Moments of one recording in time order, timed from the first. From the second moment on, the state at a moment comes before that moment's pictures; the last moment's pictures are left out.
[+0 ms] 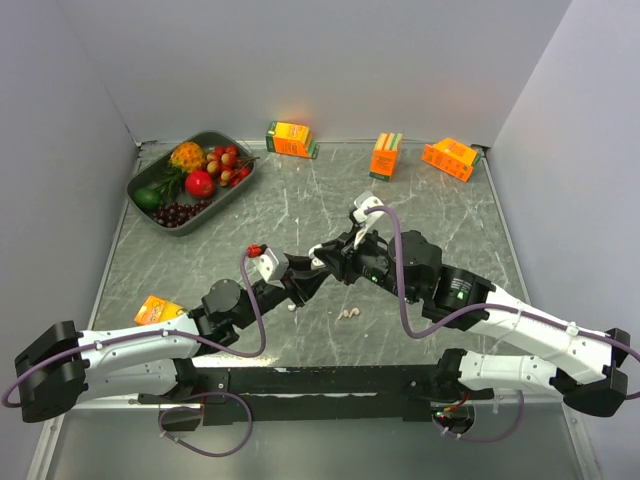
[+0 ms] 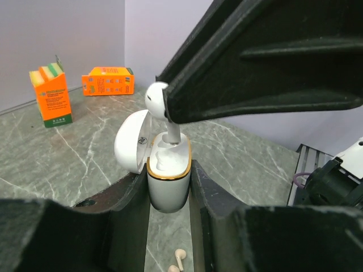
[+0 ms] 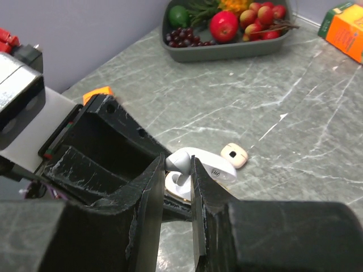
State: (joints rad) left arm -1.09 1.01 0.43 0.86 -0.10 -0.13; right arm 1.11 0.97 1.07 -0.26 0.22 0.21
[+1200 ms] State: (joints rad) left arm -1.09 1.01 0.44 0.84 -0.11 -0.18; right arm 1.12 0.98 1.02 -0.20 0.26 0.22
